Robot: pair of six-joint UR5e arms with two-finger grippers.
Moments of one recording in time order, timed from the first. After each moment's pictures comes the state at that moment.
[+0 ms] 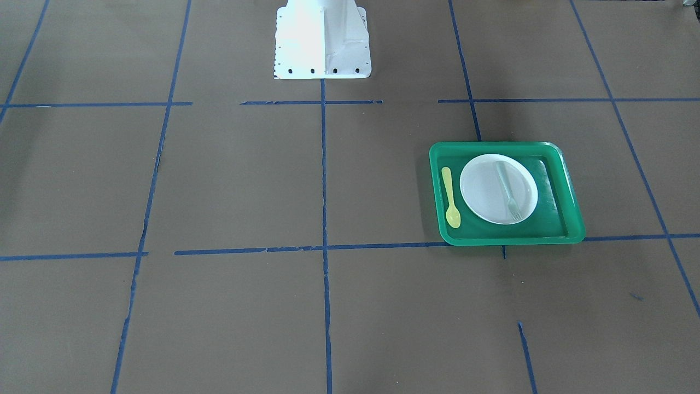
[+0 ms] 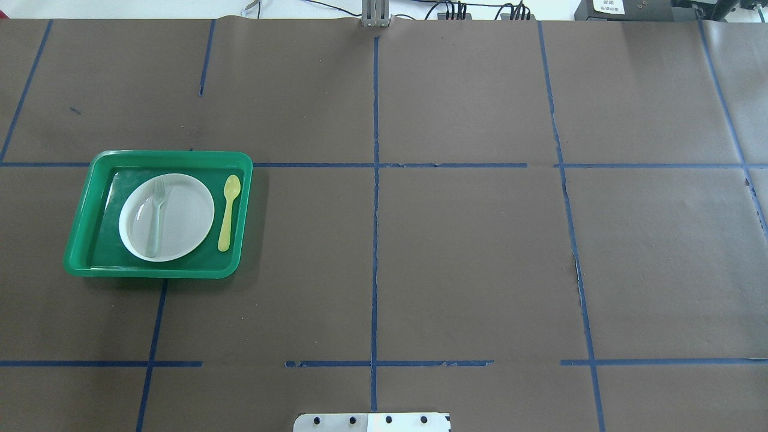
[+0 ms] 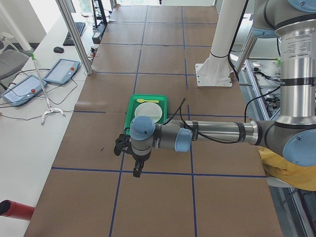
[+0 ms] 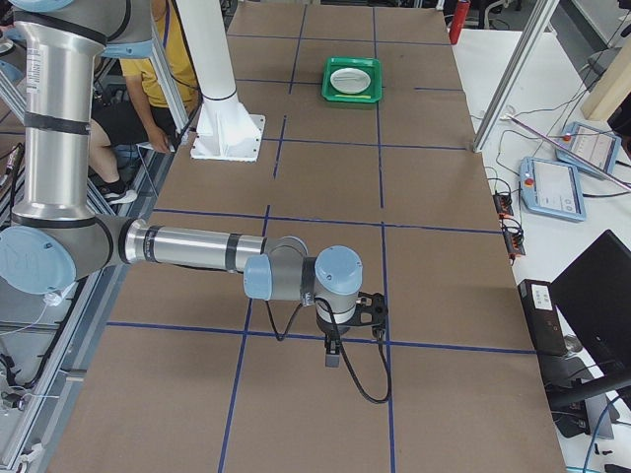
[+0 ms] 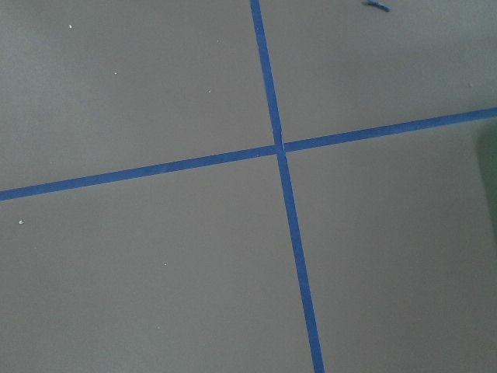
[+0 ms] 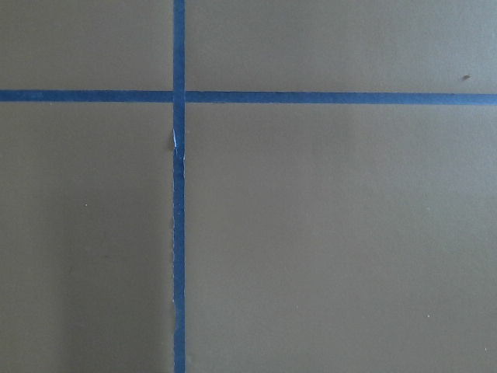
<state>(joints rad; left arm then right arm) -1.59 -1.46 -1.69 -1.70 -2.35 0.08 1.58 -1.70 1.64 -1.50 2.28 0.01</state>
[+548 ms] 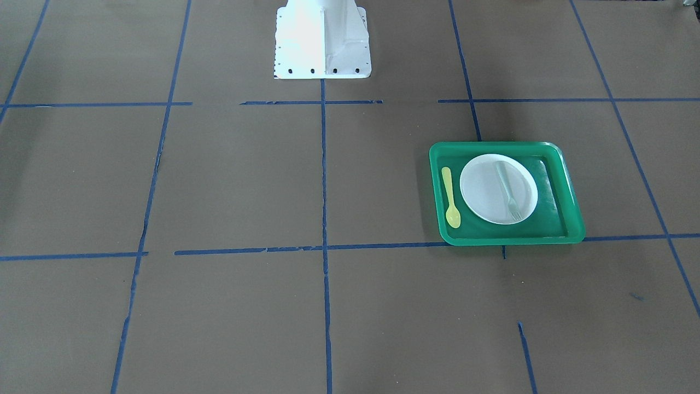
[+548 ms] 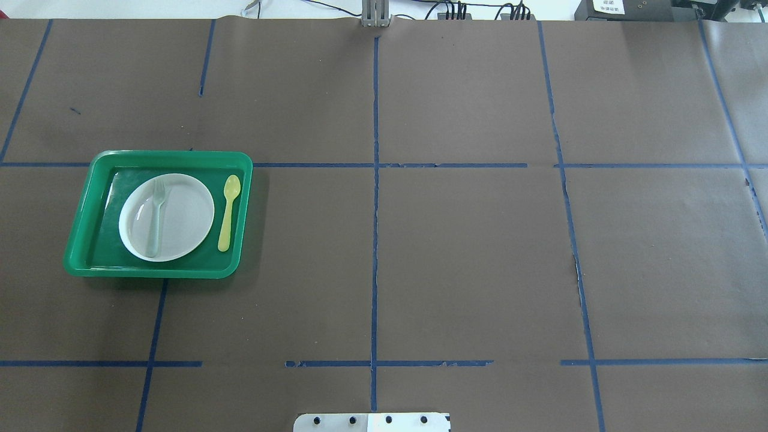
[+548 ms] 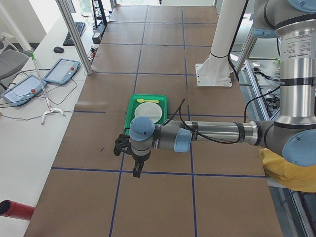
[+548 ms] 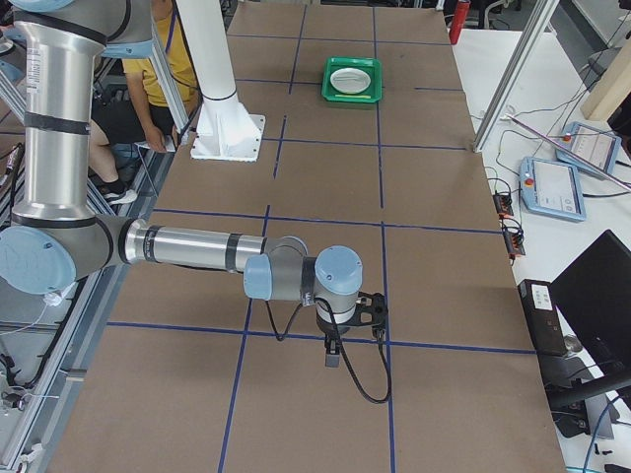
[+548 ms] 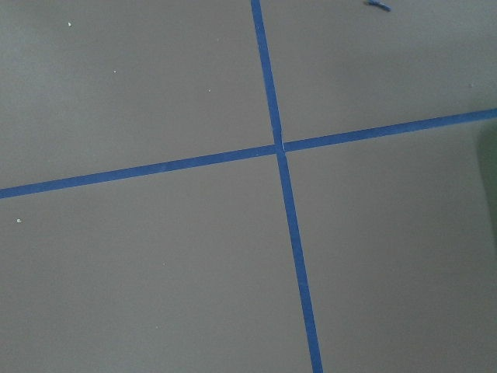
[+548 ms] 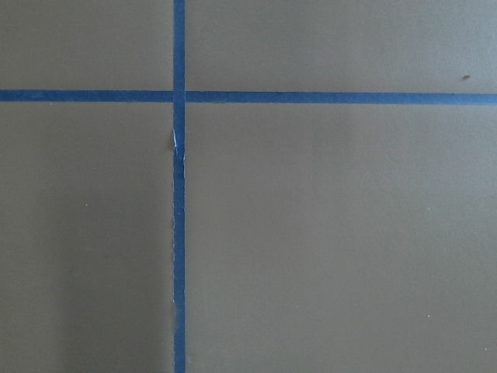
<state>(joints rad) -1.58 -1.47 -1.69 -1.72 -2.36 0.08 1.58 -1.70 1.64 -1.50 2.28 0.01</state>
